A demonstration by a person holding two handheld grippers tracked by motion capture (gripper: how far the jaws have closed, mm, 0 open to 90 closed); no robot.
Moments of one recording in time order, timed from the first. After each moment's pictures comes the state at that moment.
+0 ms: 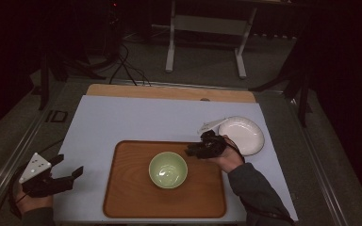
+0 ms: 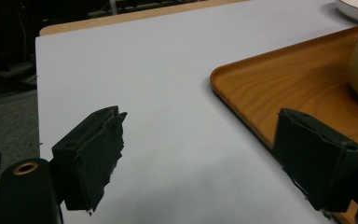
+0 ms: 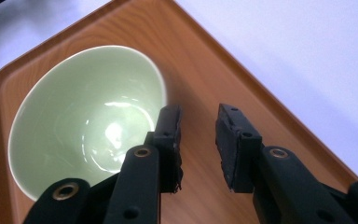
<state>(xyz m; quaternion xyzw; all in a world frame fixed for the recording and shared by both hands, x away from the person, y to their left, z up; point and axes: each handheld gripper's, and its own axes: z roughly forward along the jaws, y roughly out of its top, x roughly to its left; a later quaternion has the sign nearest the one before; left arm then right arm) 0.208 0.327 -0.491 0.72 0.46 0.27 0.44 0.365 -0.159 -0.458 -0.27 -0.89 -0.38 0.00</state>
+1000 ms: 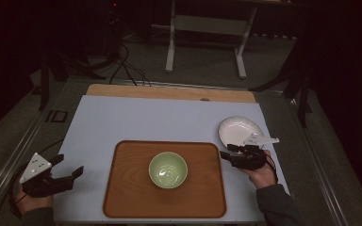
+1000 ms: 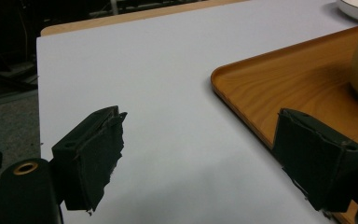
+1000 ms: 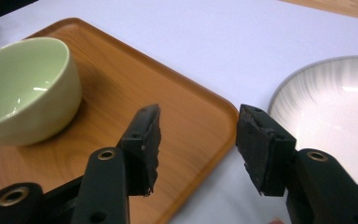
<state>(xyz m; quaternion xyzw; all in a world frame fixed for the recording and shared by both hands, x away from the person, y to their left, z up) 0.208 0.326 -0.490 0.72 0.46 0.27 0.44 0.329 -0.280 -0.479 -0.36 -0.80 -0.46 -0.11</state>
